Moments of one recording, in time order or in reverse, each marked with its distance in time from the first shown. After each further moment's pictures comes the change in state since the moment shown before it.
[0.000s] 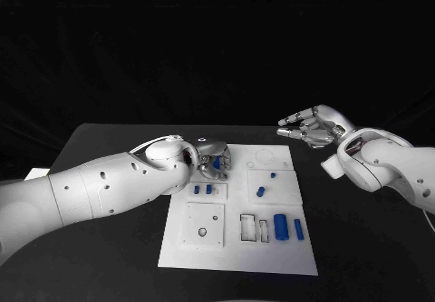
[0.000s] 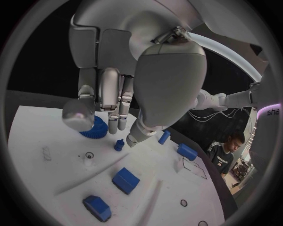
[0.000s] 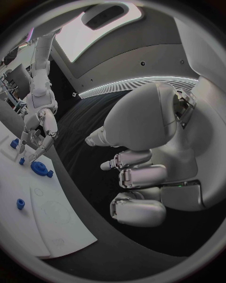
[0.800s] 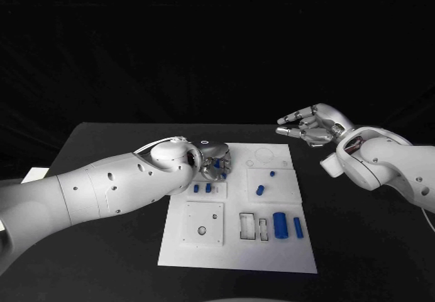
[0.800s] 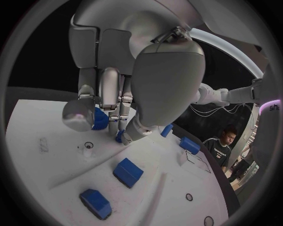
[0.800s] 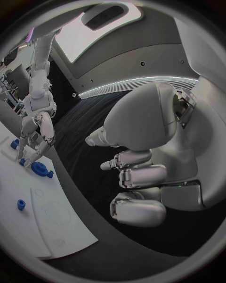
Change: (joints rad) left arm -0.013 0.031 -0.002 -0.032 -0.027 0.033 -0.013; left_hand 0.029 0.029 0.059 -0.025 0.000 0.050 -0.004 -0.031 -0.018 0.055 -0.005 -0.056 -0.047 0.000 0.000 0.005 -0.005 0.000 0.000 0.000 -0.004 0.000; right arm -0.001 0.001 0.000 0.001 0.000 0.001 0.002; right_hand 0.000 0.000 0.000 0.000 0.000 0.000 0.000 0.000 0.000 0.000 0.000 0.000 -0.001 0.000 0.000 0.000 0.000 0.000 0.000 0.000 0.000 0.000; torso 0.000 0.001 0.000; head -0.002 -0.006
